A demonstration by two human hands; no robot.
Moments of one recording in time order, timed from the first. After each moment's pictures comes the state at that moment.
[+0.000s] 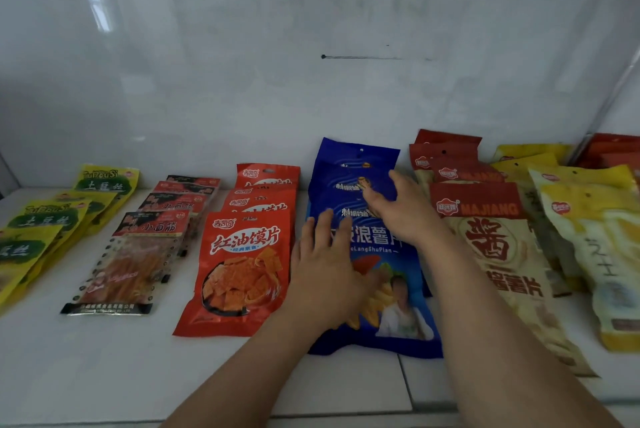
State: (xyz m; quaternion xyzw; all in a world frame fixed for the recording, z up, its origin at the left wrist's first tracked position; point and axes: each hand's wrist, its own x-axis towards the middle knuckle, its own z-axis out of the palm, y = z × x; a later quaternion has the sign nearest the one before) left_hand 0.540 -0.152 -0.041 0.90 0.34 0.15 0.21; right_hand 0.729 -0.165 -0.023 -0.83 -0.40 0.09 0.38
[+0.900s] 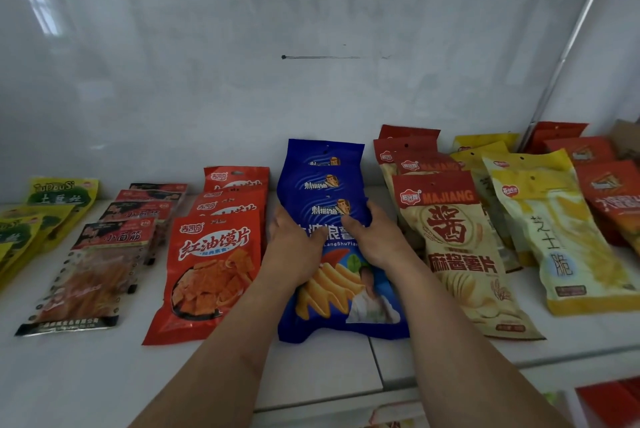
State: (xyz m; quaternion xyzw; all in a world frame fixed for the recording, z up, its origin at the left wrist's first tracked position) left_hand 0.564 -0.124 -0.039 0.73 0.40 0.27 0.48; right_hand 0.701 -0.201 -0.049 -0.77 -0.34 0.21 0.51
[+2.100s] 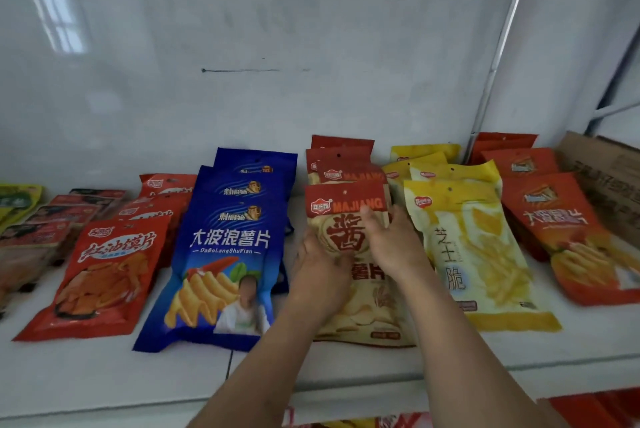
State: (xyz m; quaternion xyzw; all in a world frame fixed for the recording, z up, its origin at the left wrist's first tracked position) left_hand 0.684 -0.274 -0.049 0.76 0.37 0.27 0.46; right_hand 0.804 -0.328 -0.022 -0.83 -0.28 0.11 0.47
